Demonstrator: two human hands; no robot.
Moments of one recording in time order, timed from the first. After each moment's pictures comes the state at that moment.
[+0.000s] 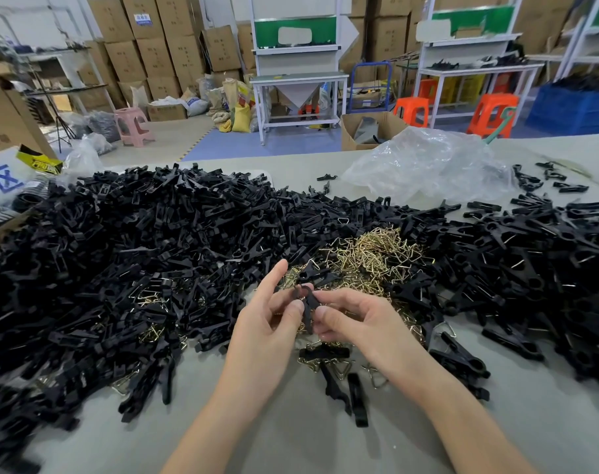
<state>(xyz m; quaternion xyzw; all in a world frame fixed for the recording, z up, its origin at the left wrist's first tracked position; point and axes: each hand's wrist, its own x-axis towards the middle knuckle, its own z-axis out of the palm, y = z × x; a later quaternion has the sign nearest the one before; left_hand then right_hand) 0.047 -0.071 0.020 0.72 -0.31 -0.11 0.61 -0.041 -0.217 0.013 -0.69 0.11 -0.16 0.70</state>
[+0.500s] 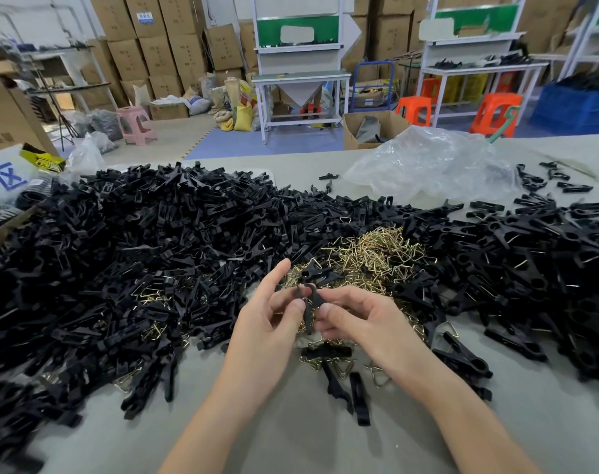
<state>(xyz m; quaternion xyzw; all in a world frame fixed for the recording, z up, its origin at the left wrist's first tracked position) 0.050 -0.070 0.019 0.72 -0.30 -0.11 0.61 -0.040 -0.217 0.012 -0.67 0.13 -0.17 0.71</state>
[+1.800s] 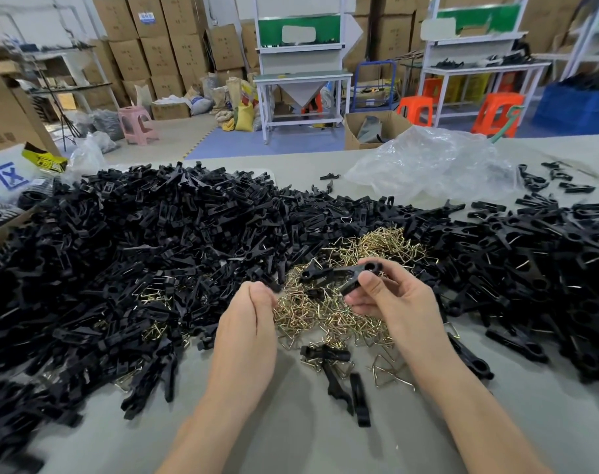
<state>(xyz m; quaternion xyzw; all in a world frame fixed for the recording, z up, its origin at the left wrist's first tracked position) 0.056 -0.063 0.009 0.82 -0.26 0.06 0.52 -0.046 -0.233 0.022 -0.60 0.17 -0.31 0.72</state>
